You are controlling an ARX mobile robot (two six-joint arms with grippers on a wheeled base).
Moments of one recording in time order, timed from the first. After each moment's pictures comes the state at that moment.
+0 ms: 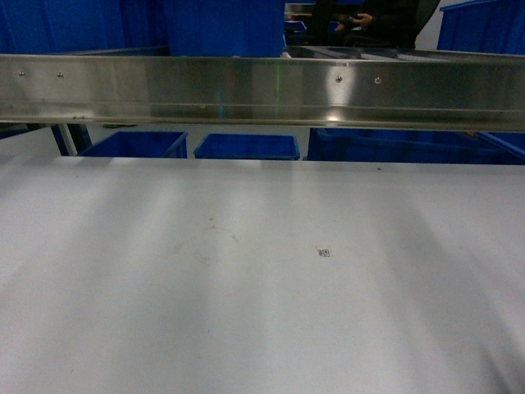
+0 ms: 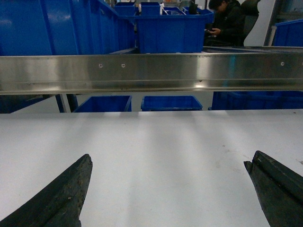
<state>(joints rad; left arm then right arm) 0.00 0.01 0.01 0.00 0.00 0.00 0.11 1.23 0.33 0.61 0.13 -0.05</state>
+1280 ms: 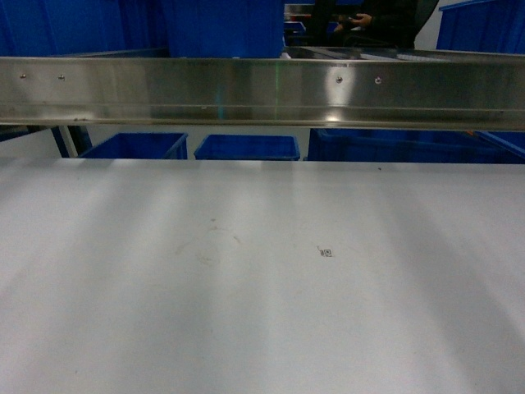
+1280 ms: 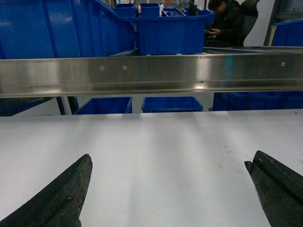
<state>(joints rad) 0.00 0.01 0.01 0.00 0.00 0.00 0.04 0.97 0.30 0.52 0.04 0.04</state>
